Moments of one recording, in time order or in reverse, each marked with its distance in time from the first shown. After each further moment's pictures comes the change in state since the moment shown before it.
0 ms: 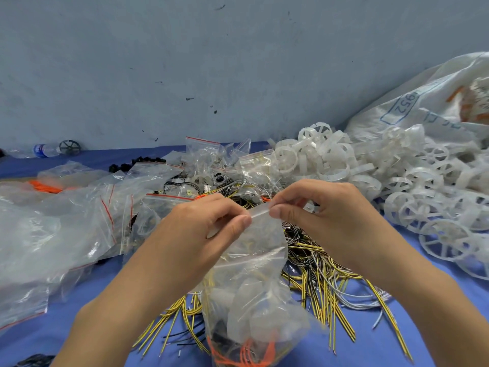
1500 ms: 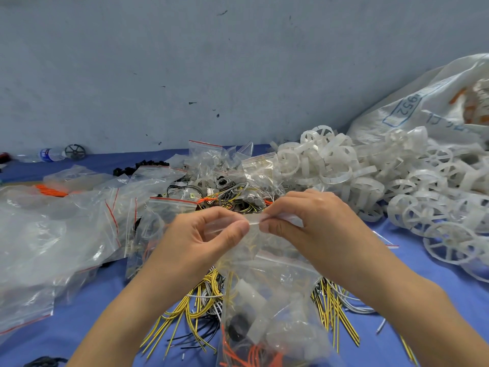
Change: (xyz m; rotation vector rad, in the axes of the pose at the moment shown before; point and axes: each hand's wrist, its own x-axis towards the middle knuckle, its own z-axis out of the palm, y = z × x) left_hand -0.007 -0.013 0.014 -0.638 -0.025 -0.293; right_hand -0.002 -0.012 0.010 -0.243 -0.081 0.021
